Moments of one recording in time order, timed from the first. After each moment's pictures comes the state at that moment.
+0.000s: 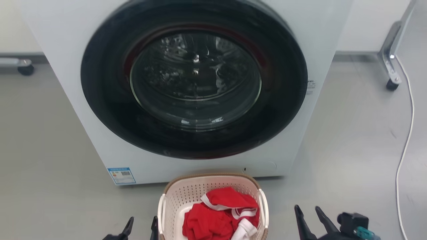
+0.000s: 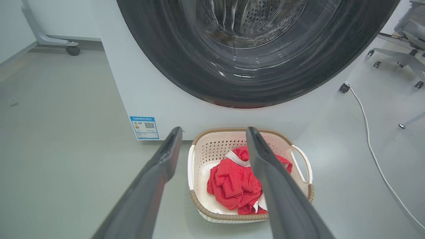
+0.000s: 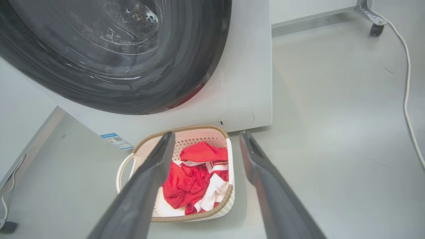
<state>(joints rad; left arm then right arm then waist) -0.05 0.14 -0.40 0.45 -0.50 0.12 -0.25 -0.21 -0.22 0.65 0.54 0.79 -0.12 -0.25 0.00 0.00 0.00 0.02</state>
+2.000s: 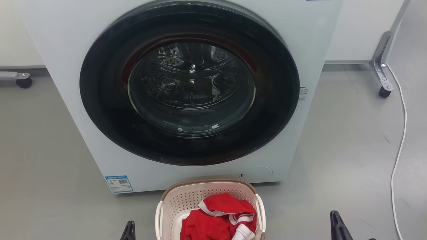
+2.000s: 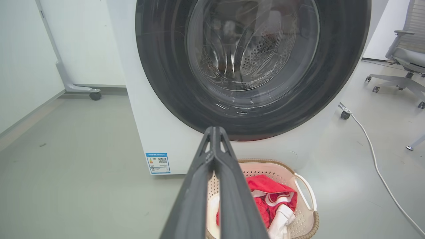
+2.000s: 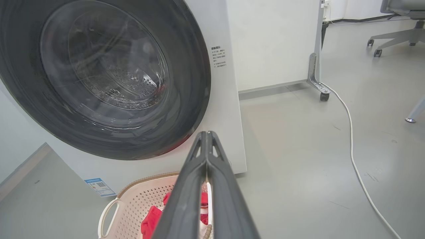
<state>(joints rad) 0.20 0.10 -0.21 0.10 -0.26 0.11 -0.24 0.17 -0.08 0.23 0.07 0.32 -0.12 -0.24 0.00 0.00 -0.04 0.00</state>
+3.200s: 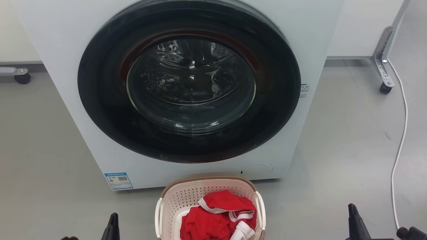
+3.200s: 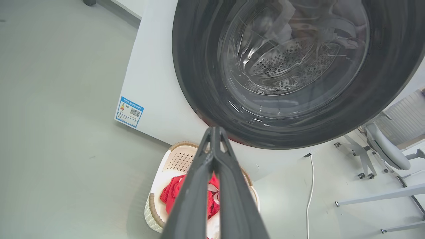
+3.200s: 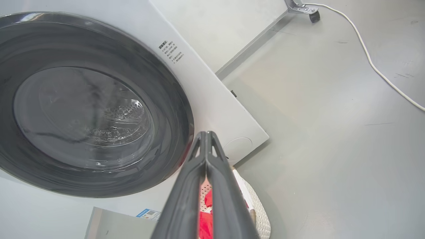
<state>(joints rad) 0.12 0.08 -0.10 0.17 -0.76 0.03 -0.10 0.08 -0.06 0.09 0.15 0.80 -0.03 -0.10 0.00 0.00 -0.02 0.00</state>
